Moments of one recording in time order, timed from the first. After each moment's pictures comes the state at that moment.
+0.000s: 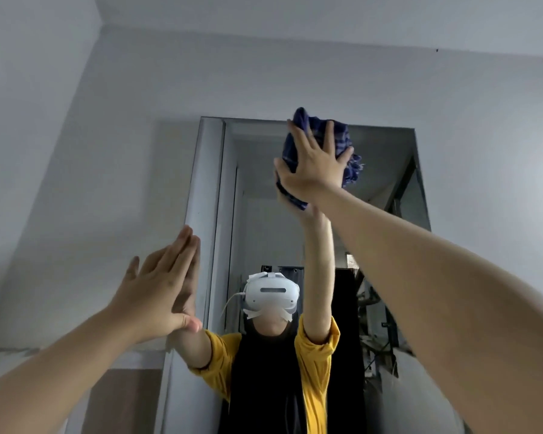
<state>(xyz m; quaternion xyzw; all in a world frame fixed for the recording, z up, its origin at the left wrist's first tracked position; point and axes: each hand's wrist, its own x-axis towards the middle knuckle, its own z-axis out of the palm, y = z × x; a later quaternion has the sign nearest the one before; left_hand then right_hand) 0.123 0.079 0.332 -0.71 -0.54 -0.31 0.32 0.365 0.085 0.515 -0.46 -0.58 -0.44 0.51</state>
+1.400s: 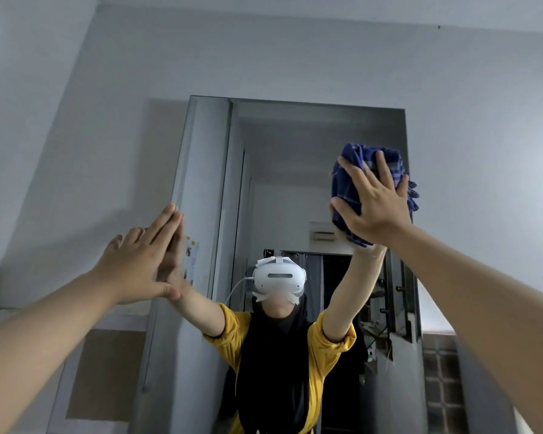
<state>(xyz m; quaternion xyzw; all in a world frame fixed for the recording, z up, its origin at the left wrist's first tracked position) 0.129 0.066 0.333 -0.69 -0.57 -0.28 0.33 0.498 0.071 0.426 -0.45 -0.60 -0.49 0.45</state>
